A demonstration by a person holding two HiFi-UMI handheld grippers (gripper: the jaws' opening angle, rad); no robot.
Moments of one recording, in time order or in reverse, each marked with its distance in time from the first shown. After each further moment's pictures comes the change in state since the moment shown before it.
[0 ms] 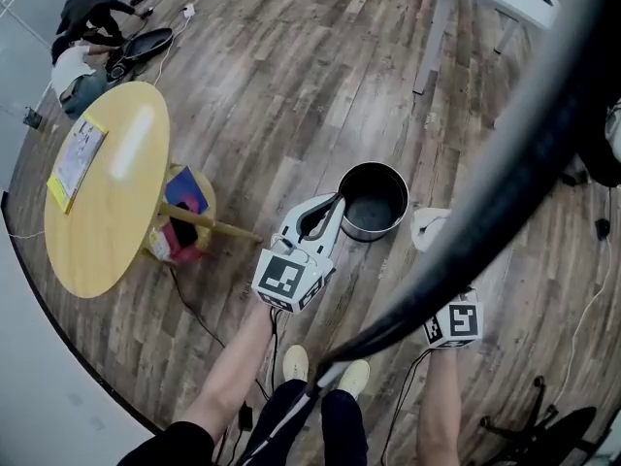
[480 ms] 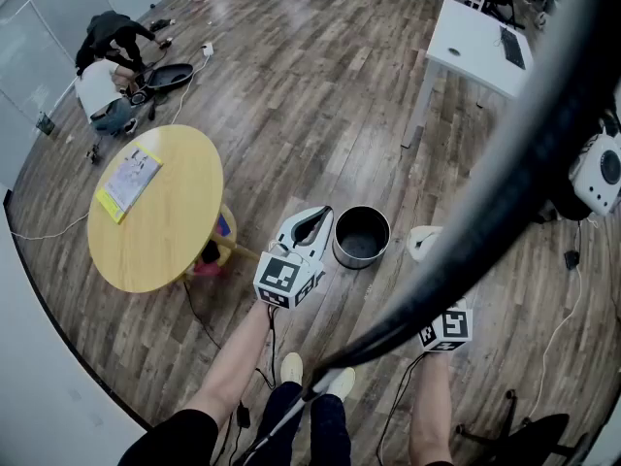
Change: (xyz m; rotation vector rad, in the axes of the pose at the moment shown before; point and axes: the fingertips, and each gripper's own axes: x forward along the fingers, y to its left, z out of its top) left arm -0.054 -0.008 0.177 0.020 0.010 0.053; right arm -0.062 0.025 0.175 0.008 0.006 -0.013
